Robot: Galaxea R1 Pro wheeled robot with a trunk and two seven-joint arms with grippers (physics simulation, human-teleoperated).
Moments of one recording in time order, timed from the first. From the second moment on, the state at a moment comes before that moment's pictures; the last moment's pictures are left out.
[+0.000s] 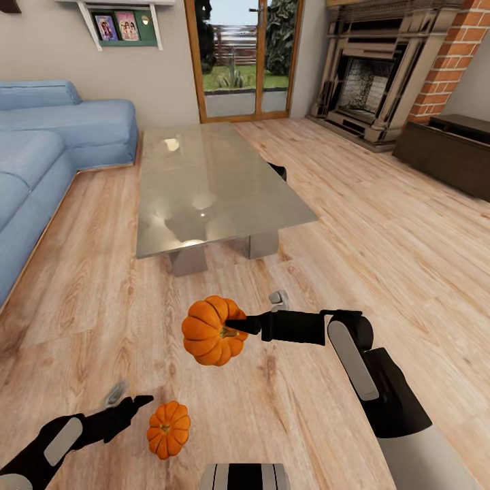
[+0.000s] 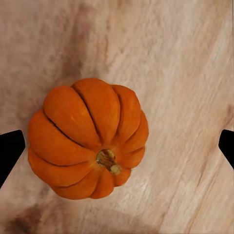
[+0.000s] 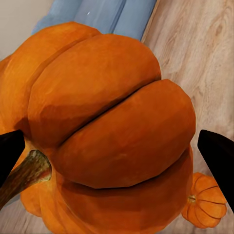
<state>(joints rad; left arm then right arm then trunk) -0.51 0.31 -0.03 -0.48 0.82 0.57 -0.36 -0.61 -0.03 0.24 -1.52 -0.60 1.04 0.63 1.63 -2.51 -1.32</state>
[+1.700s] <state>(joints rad) -0.52 0.27 -0.03 -0.49 0.81 0.56 -0.32 -0.61 -0.04 0.24 -1.52 -0.60 1.04 0.64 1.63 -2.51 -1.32</state>
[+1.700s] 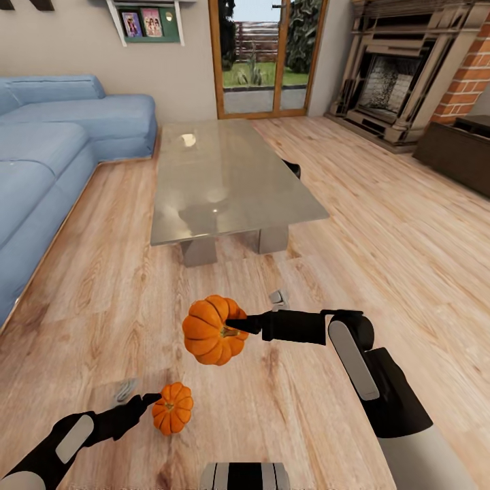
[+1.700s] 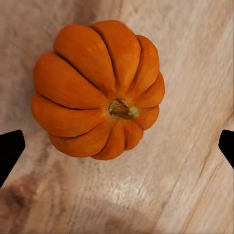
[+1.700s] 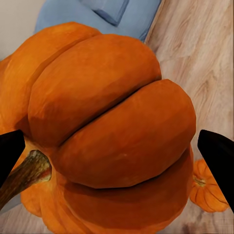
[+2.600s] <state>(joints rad) -0.52 0.22 -0.03 -0.52 0.81 0.48 -0.12 -0.61 -0.04 0.24 -1.52 -0.60 1.04 0.64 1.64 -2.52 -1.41</state>
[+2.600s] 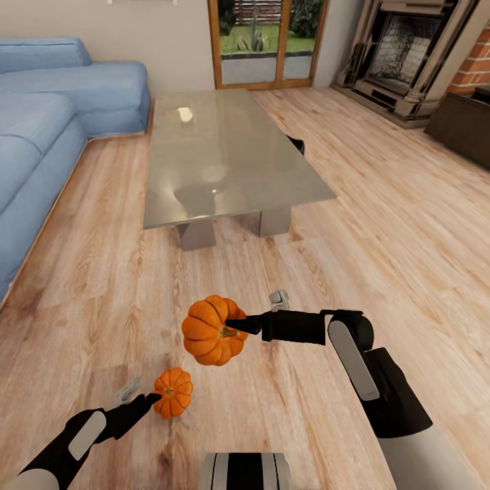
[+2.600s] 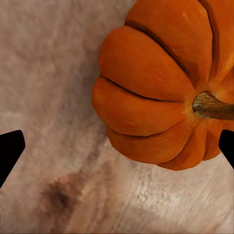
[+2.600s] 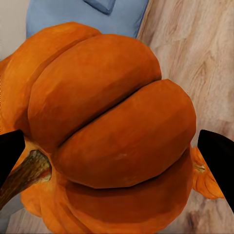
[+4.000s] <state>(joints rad) -0.52 0.22 -0.04 -0.54 0.81 0.49 -0.25 -0.61 -0.04 0.24 -1.52 -0.60 1.04 0.64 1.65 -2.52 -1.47</state>
